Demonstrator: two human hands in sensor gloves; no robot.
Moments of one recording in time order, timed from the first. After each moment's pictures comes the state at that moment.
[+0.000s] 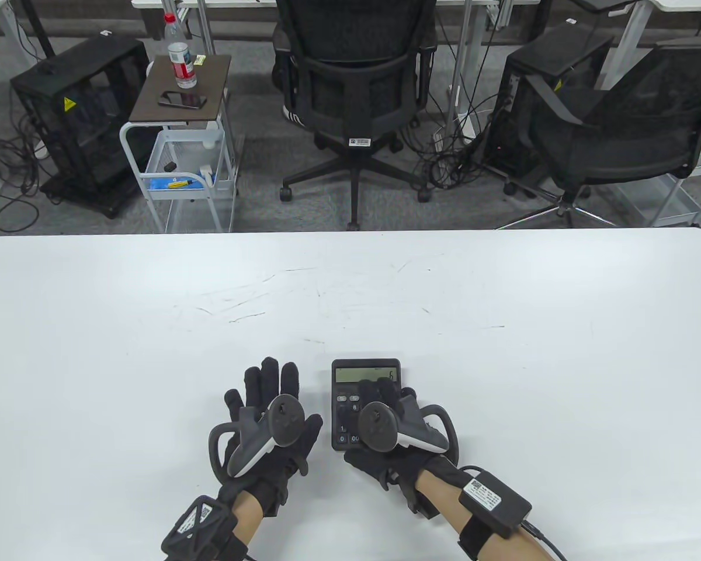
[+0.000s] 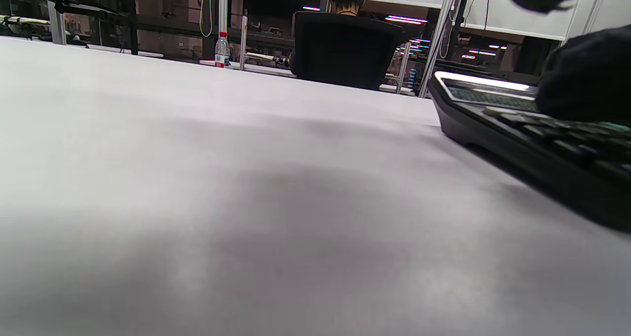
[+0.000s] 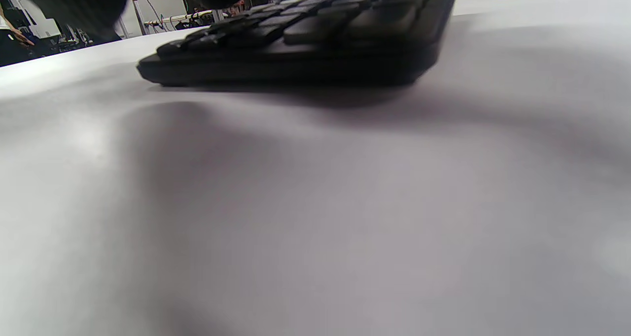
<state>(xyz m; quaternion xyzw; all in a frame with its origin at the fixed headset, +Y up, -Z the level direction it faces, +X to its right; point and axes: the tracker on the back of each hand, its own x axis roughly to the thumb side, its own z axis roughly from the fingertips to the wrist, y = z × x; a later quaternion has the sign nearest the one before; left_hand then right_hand) -0.170 -0.737 -0.339 -0.02 -0.02 0.07 1.00 0.037 -0.762 -0.348 0.22 0.11 0.97 0.07</state>
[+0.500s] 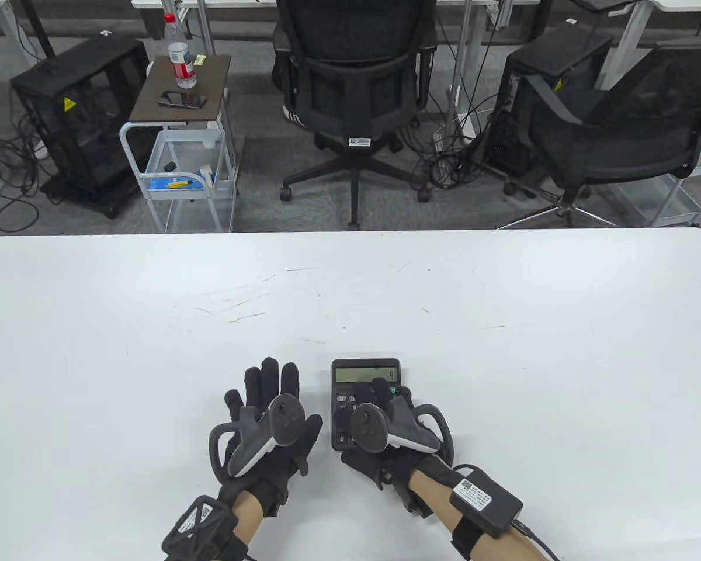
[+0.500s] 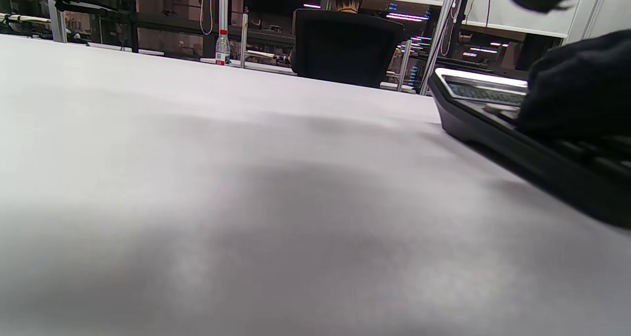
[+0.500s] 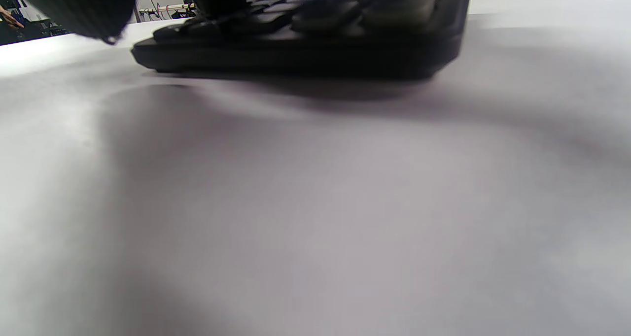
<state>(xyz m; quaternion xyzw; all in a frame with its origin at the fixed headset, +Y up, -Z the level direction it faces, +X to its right) -0.170 -0.737 -0.339 -0.03 -0.02 0.07 1.00 0.029 -0.766 -0.349 0.22 0.11 0.97 0.04</state>
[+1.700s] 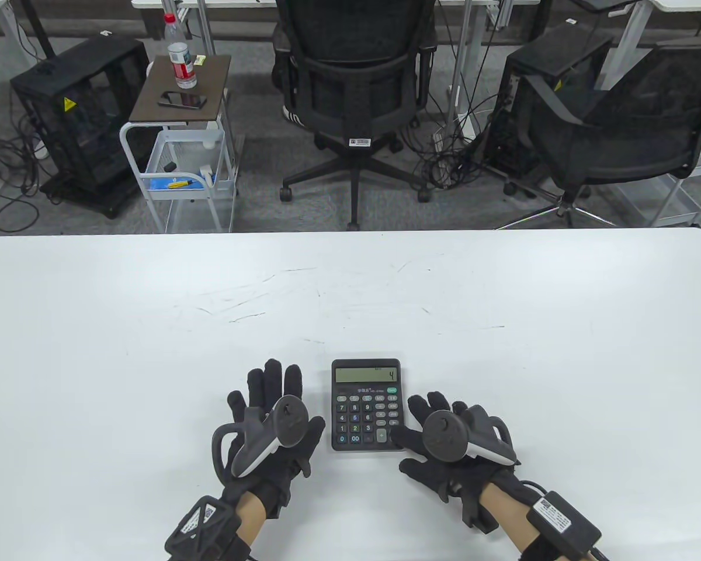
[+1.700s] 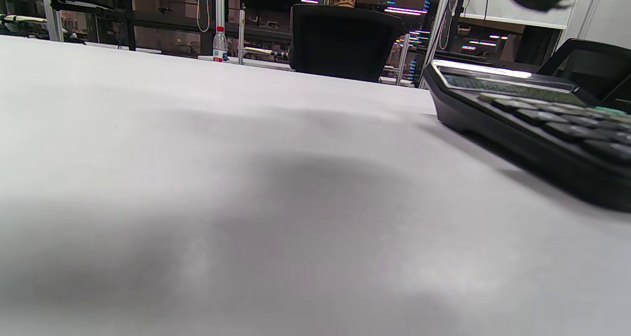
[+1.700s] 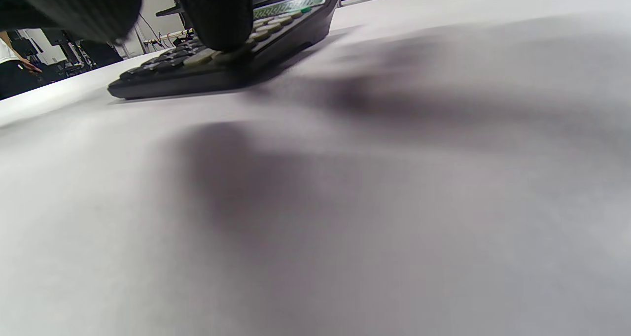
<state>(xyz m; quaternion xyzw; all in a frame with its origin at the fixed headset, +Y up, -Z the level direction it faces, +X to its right) -0.166 -0.738 -0.339 -0.03 -0.02 0.06 1.00 0.124 -0.763 -0.330 0.22 0.12 0.96 0.11</state>
